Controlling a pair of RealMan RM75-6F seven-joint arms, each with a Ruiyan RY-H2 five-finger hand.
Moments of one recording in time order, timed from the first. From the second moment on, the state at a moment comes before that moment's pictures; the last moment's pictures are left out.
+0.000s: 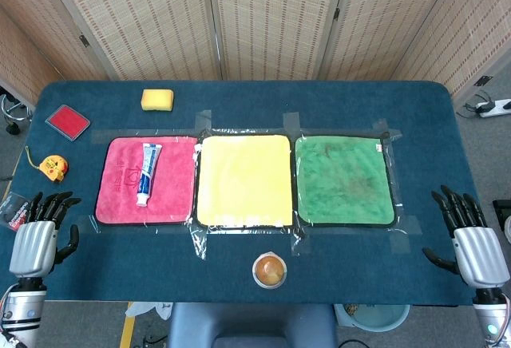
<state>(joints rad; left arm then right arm) -0.15 -1.23 -0.12 -1.70 1.43 1.49 0.15 0.05 -1.07 0.05 -1.72 -1.57 1.52 0.00</state>
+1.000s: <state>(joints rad) -0.25 -1.23 -0.12 -1.66 1.53 1.42 0.13 0.02 -1.05 0.03 -1.73 -1.60 1.57 0.01</state>
